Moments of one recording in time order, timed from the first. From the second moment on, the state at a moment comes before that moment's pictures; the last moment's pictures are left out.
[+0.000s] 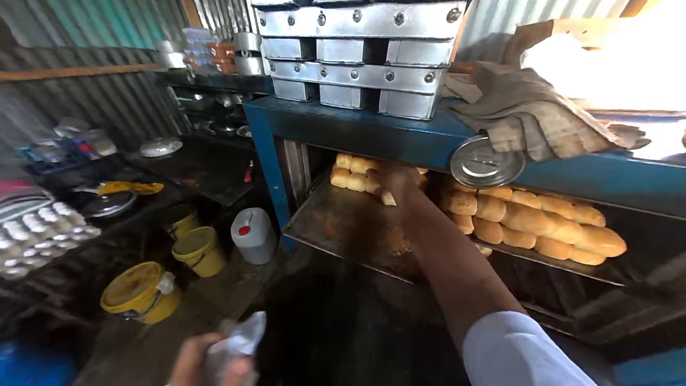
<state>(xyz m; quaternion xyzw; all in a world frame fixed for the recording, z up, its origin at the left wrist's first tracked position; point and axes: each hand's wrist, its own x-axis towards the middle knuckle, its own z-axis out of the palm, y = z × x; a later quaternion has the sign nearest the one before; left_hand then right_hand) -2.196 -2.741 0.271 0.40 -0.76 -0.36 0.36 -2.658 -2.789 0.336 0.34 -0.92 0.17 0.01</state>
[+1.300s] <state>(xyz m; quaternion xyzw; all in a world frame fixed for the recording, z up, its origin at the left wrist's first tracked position) -2.246 -2.710 0.266 0.19 -0.58 -0.64 0.46 -2.468 -2.611 0.218 0.53 -0.72 0.23 -0.38</state>
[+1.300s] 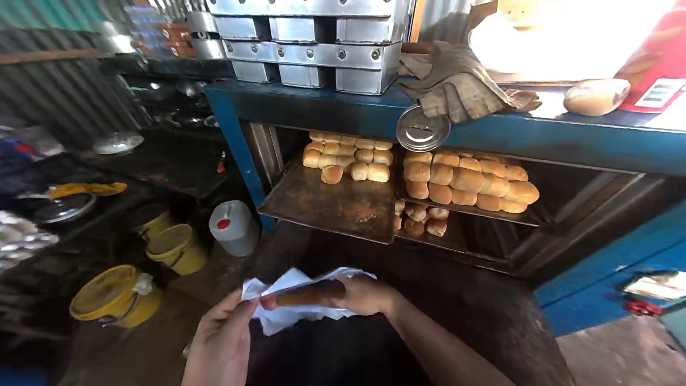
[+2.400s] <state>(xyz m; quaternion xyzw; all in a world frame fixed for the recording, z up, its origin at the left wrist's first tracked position) -2.223 -2.727 0.308 0.13 -0.90 -0.40 0.14 -2.597 -2.711 0.332 0.44 -0.88 0.19 -0.02</state>
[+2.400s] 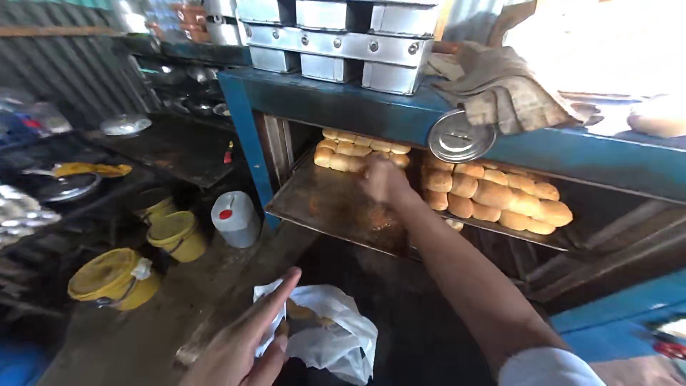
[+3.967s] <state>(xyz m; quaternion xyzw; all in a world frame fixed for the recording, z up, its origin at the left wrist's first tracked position) -2.180 -2.707 0.303 0.10 -0.89 -0.42 0.16 -2.589 -2.796 0.334 0.35 -0.93 -0.10 -0.02</state>
